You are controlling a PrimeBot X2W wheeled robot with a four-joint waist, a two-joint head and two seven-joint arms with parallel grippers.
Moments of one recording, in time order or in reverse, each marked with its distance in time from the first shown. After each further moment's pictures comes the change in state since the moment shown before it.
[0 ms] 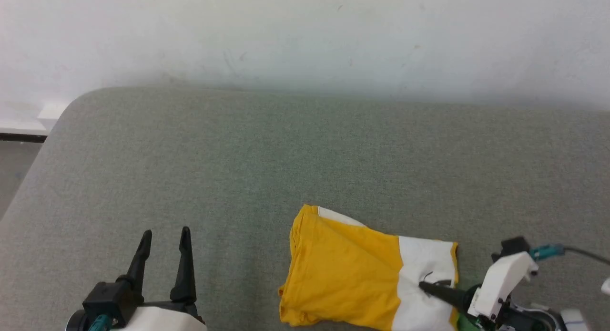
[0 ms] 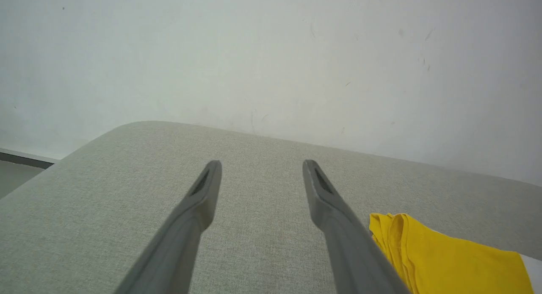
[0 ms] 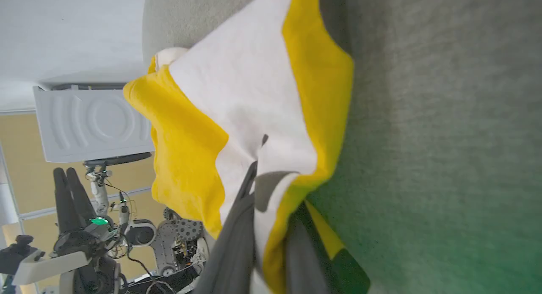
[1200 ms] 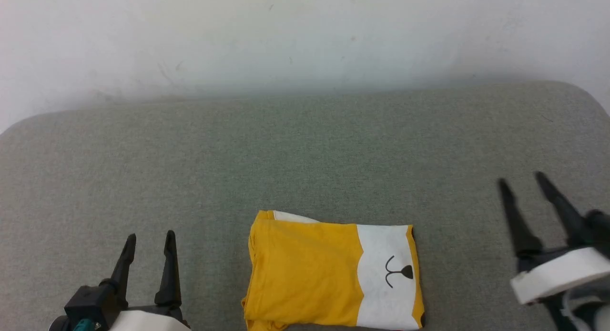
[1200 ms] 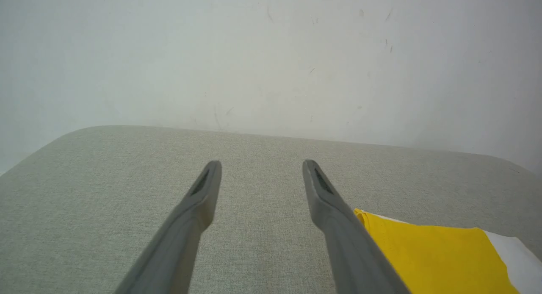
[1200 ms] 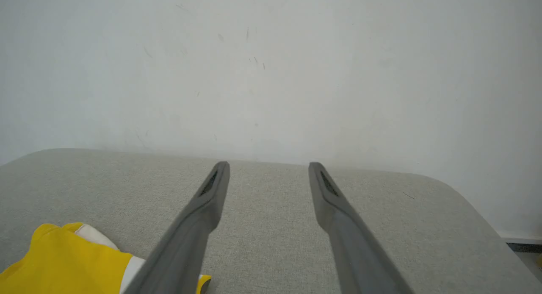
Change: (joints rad) left arm 0.028 0.092 -0.034 -0.044 -0.069 0.062 0.010; right arm 0.134 -0.167 0.124 -0.573 -0.755 0.000 -0.873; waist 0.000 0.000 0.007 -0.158
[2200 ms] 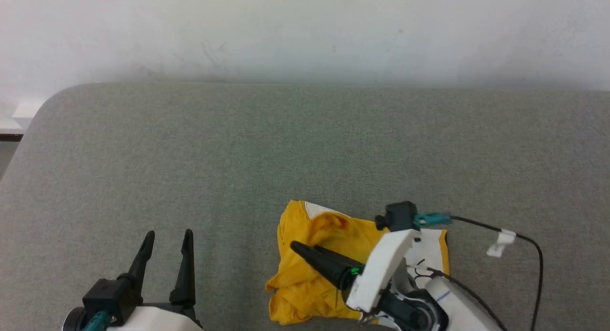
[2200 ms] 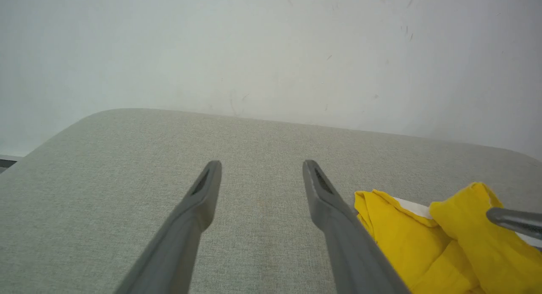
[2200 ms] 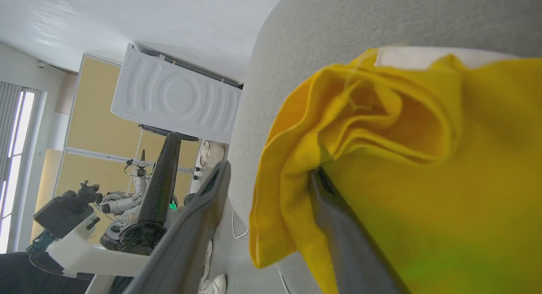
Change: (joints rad) left arm -0.026 -0.001 -0.041 0.010 0.008 -0.030 0.022; right arm -0.295 0.183 0.542 0.493 0.979 -0.001 0.349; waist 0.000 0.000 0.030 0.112
